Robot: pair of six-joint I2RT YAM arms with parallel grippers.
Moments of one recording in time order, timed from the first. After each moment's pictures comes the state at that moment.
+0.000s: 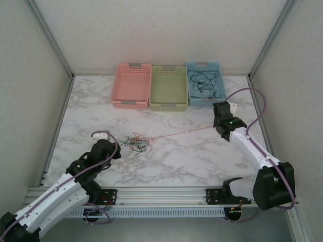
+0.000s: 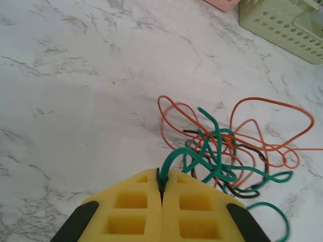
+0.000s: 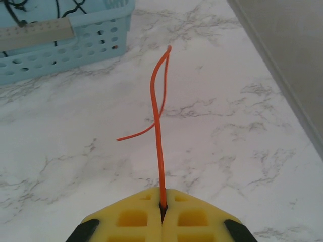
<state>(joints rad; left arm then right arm) -0.64 0.56 0.37 -0.51 -0.30 -0.79 0.28 1.24 0.86 -0.53 0.48 0.38</state>
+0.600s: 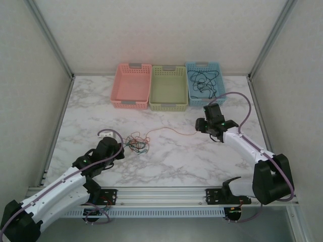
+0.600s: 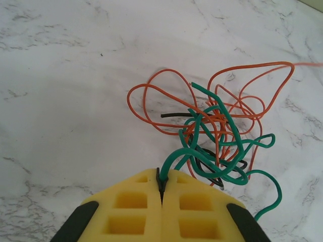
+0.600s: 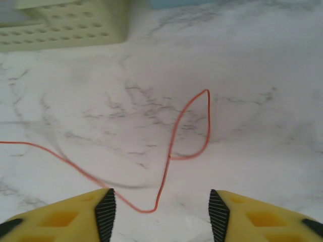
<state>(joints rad) -0.64 0.72 0.37 -0.45 -0.22 -0.76 0.45 1.30 0.83 -0.43 0.10 0.39</state>
